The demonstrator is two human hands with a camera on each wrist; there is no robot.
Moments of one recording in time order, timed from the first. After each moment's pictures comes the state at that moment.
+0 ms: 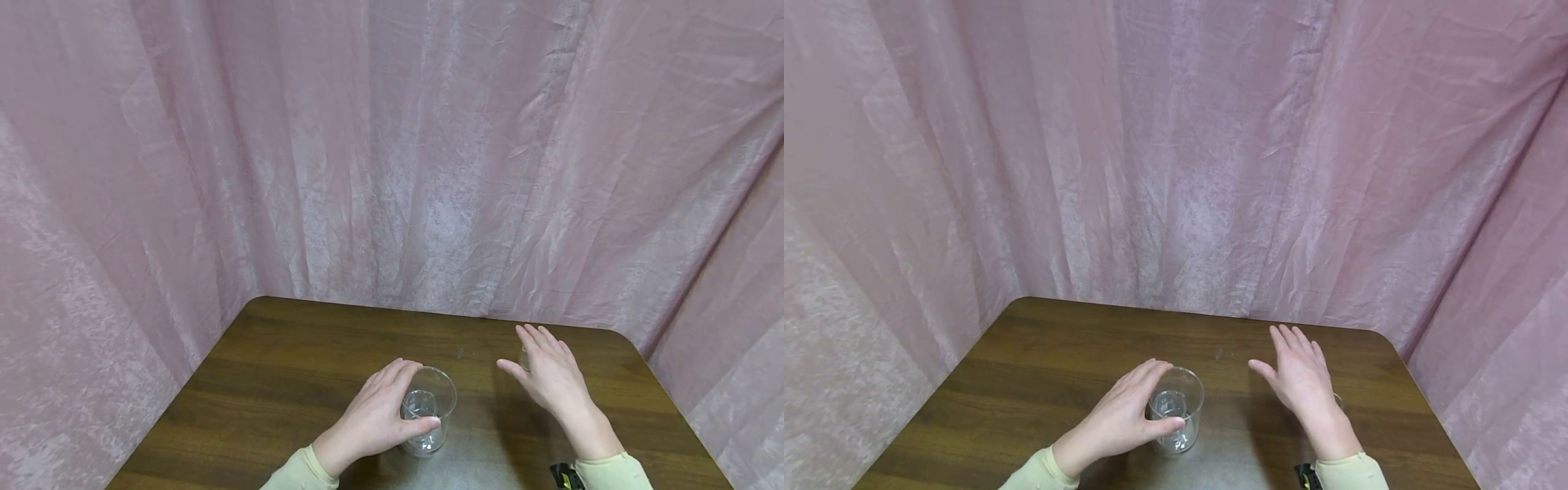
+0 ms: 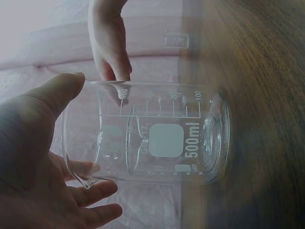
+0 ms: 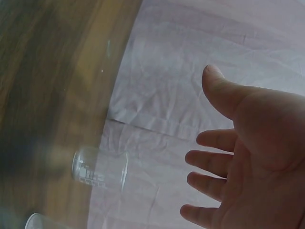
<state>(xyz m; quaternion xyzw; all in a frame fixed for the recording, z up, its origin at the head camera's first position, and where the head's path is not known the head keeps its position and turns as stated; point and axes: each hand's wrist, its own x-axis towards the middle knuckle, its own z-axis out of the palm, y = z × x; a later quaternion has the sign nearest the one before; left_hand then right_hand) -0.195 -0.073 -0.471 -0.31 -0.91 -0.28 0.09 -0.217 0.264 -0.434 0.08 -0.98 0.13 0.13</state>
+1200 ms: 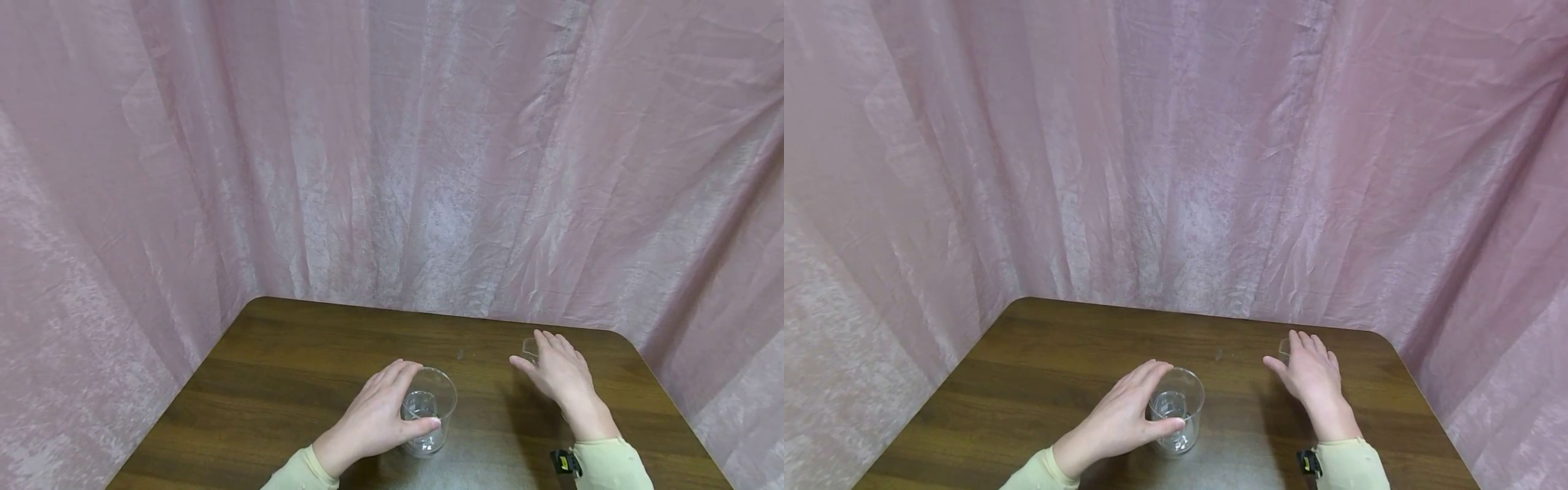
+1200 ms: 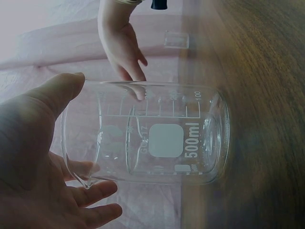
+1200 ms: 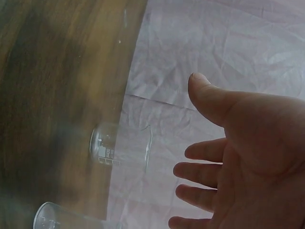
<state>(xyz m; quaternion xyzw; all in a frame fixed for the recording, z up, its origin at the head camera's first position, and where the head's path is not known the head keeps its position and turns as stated) -0.194 -0.072 -0.469 -0.31 -0.91 -0.28 0.09 -0.235 0.289 -0.441 0.01 -0.99 0.14 0.06</state>
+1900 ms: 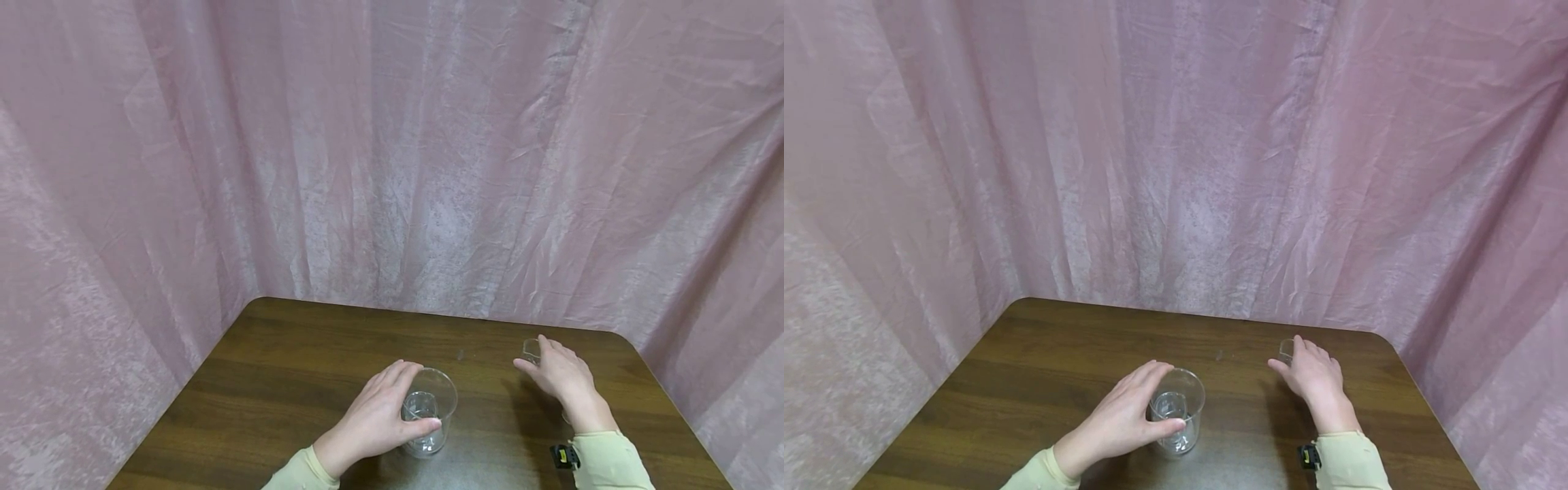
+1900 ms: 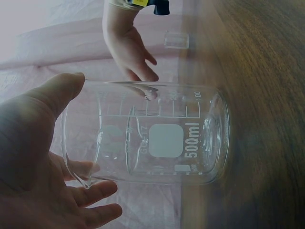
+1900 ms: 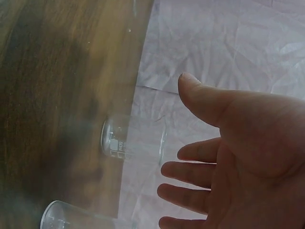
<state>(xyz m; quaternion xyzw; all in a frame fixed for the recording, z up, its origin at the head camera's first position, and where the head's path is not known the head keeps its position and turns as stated) -0.194 -0.073 -0.470 -0.31 -0.90 -0.28 0.09 -0.246 0.299 -0.443 -0.01 -0.99 0.13 0.00</state>
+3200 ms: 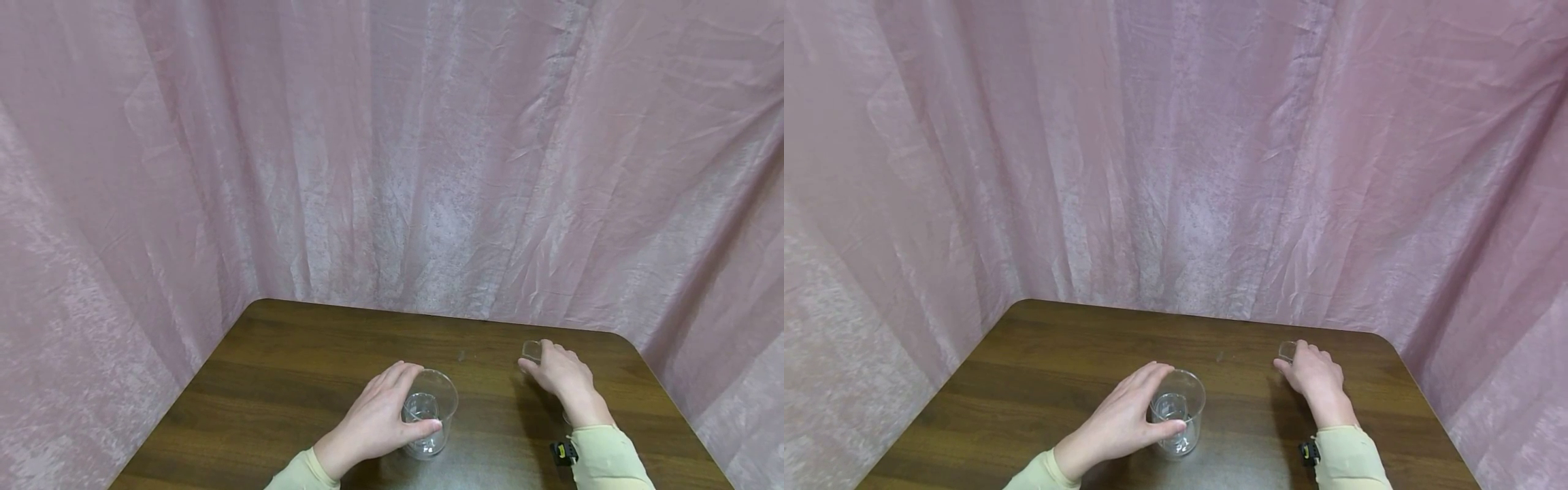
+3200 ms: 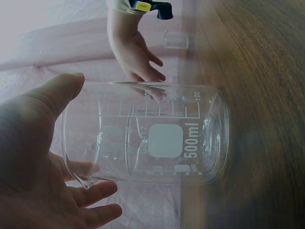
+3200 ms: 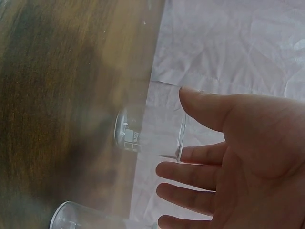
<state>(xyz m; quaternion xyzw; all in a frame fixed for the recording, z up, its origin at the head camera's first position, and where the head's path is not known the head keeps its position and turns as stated) -0.194 -0.073 -0.471 -0.31 -0.90 -0.27 0.10 -0.257 0.306 -0.455 -0.04 -0.99 0.14 0.00</state>
